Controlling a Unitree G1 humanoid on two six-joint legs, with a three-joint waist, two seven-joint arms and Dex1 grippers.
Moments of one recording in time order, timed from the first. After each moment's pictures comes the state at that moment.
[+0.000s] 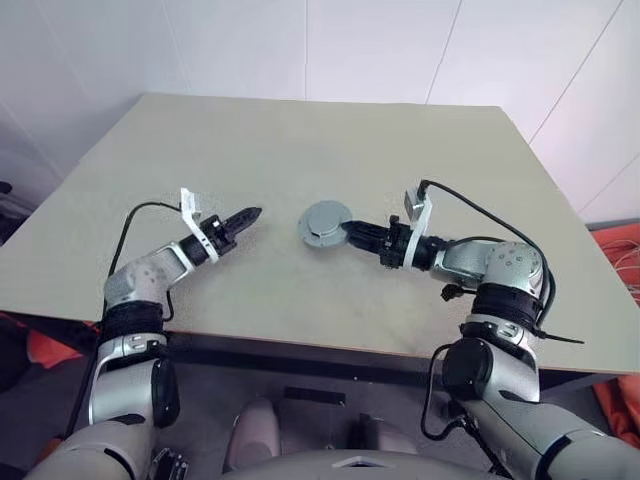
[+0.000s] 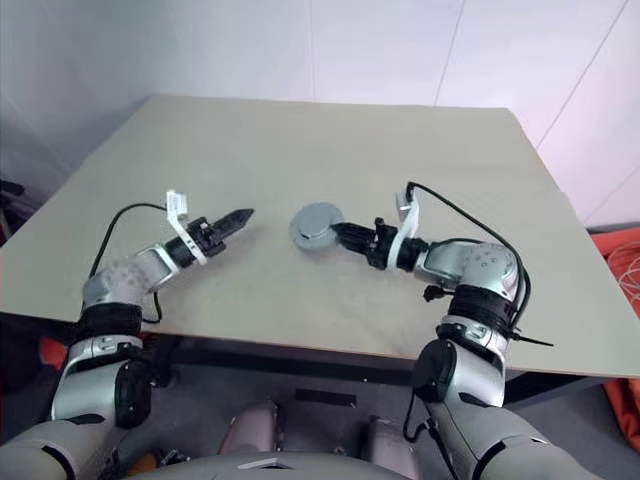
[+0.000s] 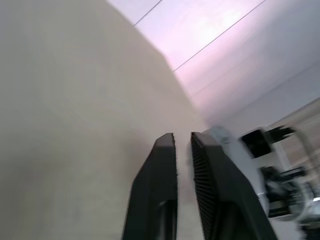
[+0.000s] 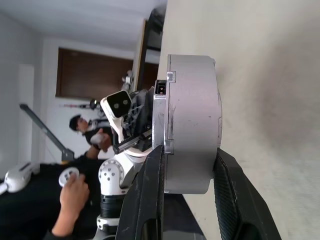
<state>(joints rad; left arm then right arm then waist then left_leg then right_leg) -0.59 0.31 0.44 0.47 -0.77 0.94 -0.87 -0.75 -0.13 -0.65 0.33 0.81 1.61 0.33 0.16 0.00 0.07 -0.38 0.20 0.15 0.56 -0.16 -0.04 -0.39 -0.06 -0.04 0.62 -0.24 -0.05</state>
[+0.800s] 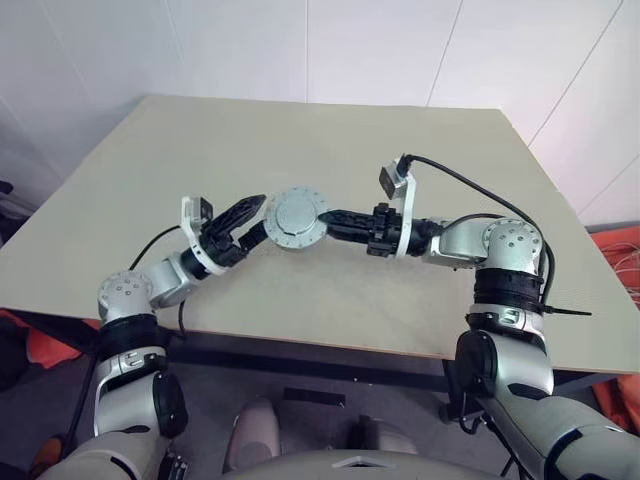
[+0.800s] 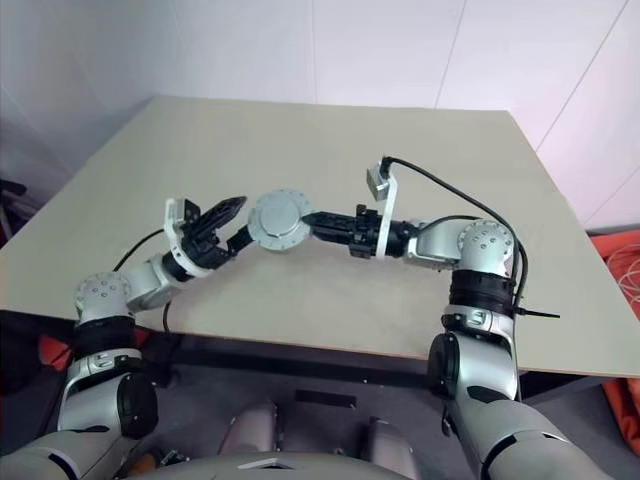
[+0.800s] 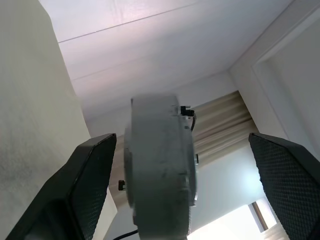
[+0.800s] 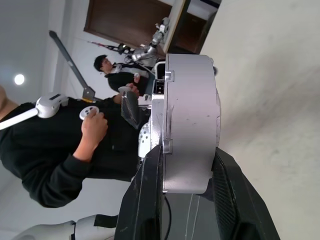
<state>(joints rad) -0.53 0.25 0.51 0.38 -1.14 1.34 -0.77 -0.78 -0.20 -0.41 0.33 1.21 1.61 0.26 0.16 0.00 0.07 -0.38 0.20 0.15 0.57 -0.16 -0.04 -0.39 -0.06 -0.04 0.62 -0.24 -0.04</state>
